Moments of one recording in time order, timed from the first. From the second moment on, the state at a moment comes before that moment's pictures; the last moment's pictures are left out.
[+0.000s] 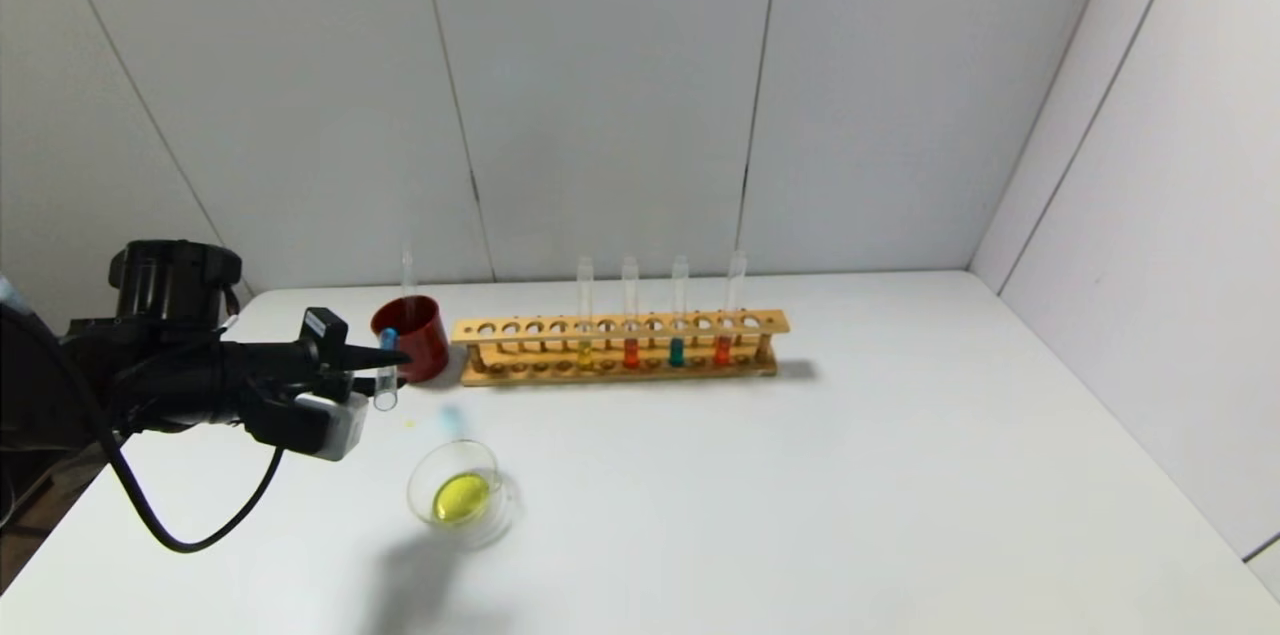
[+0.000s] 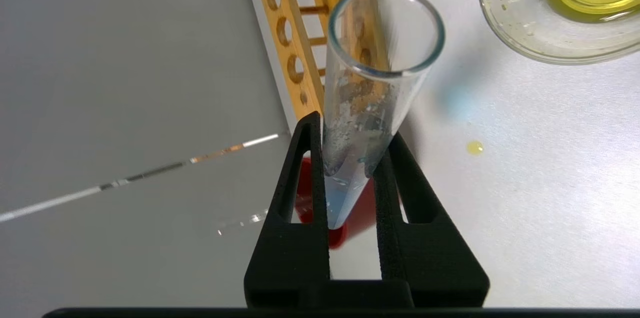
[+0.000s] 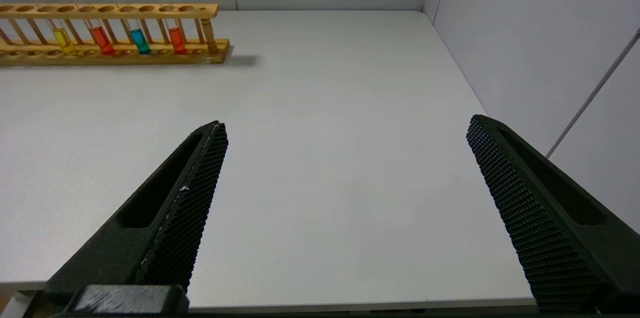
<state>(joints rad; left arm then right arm) 0.08 1.80 -0.79 -0.33 -0.70 1.95 0.00 0.00 0.00 0.00 0.00 0.00</state>
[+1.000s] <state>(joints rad) 0.04 1.86 -0.84 -0.33 -0.61 2.12 0.00 0.00 0.00 0.00 0.00 0.00</state>
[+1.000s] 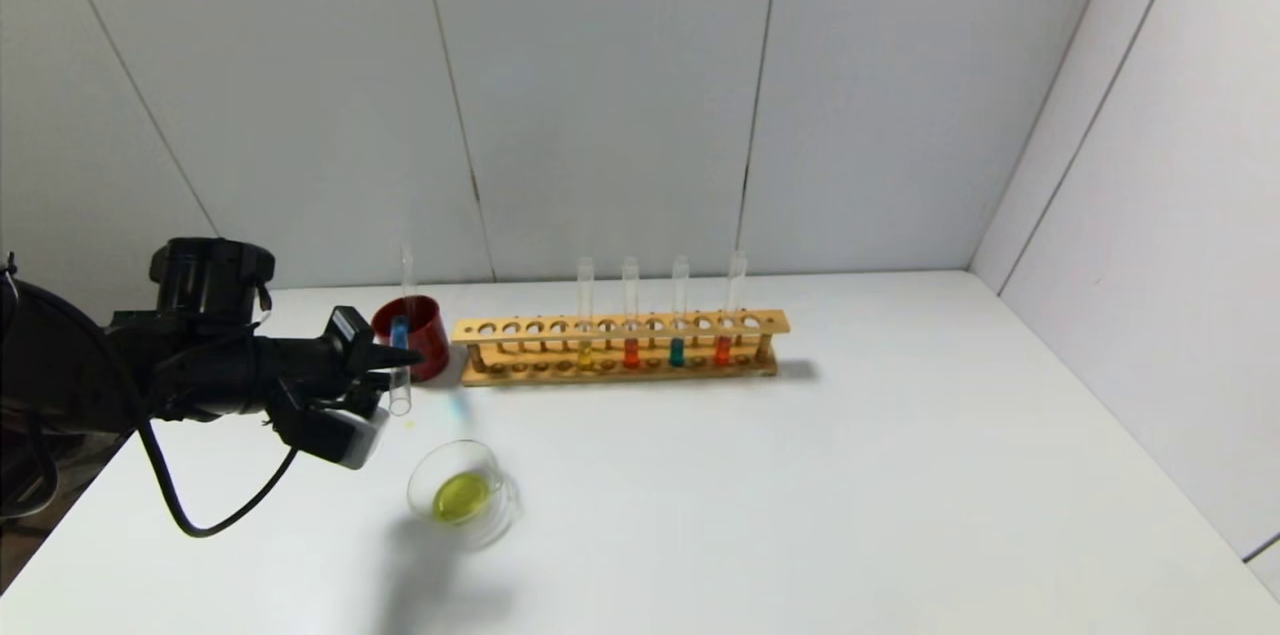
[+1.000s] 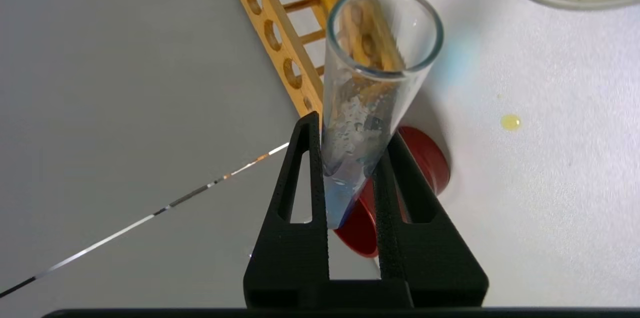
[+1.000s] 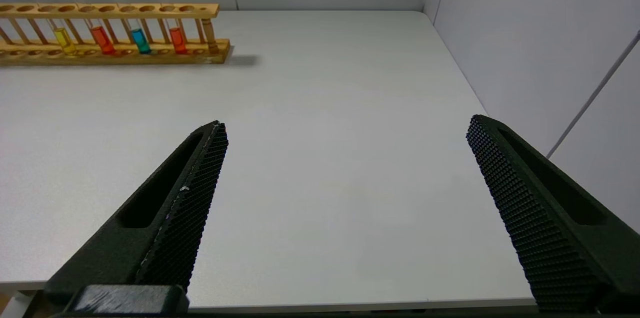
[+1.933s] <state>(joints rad) -0.02 1.86 -0.84 -0.33 -0.51 2.22 0.00 0.00 0.00 0.00 0.00 0.00</state>
